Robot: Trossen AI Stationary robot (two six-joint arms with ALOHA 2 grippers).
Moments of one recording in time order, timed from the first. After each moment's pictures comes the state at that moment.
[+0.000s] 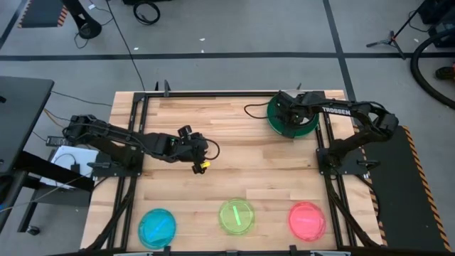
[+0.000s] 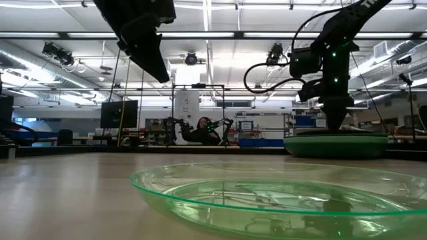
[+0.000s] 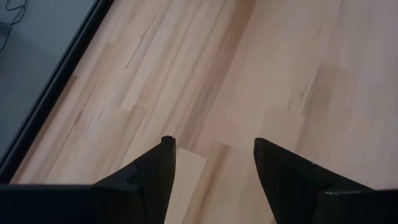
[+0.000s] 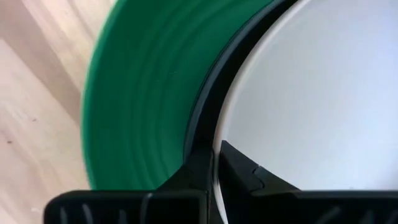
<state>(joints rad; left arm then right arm) -0.16 1.42 1.04 -0.63 -0.55 -0.34 -0.63 1.39 0.84 -0.86 0.16 -0.24</state>
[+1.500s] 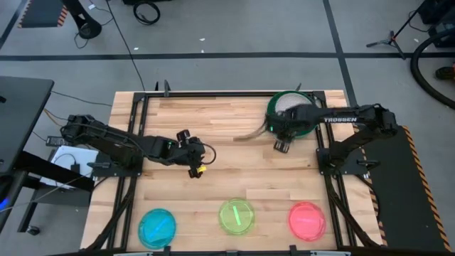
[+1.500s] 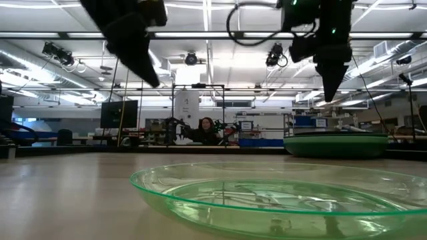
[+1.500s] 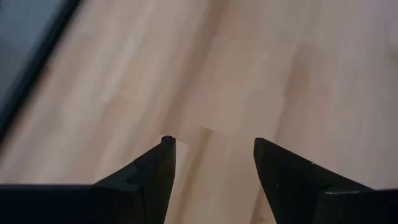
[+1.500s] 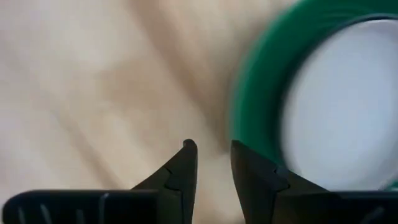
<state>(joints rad) -0.21 1.38 0.95 -0.58 -0.50 -0.35 -0.14 1.39 1.11 -1.21 0.23 0.32</state>
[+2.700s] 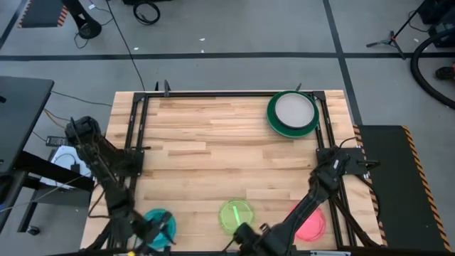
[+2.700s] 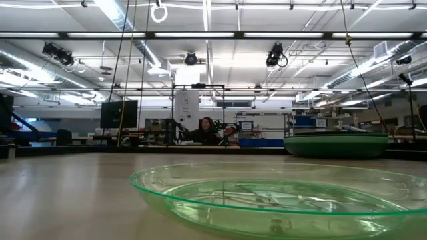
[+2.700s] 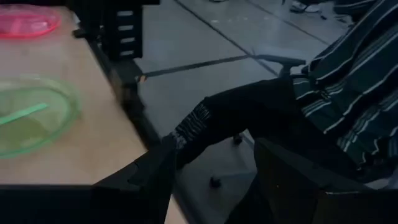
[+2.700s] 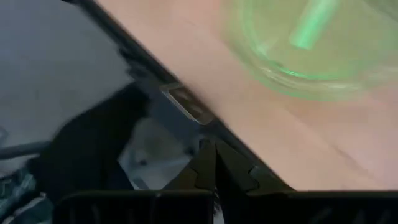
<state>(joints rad) -1.13 1.45 0.67 0.42 -0.43 -0.38 0.76 2.44 2.36 -1.18 0.19 1.63</state>
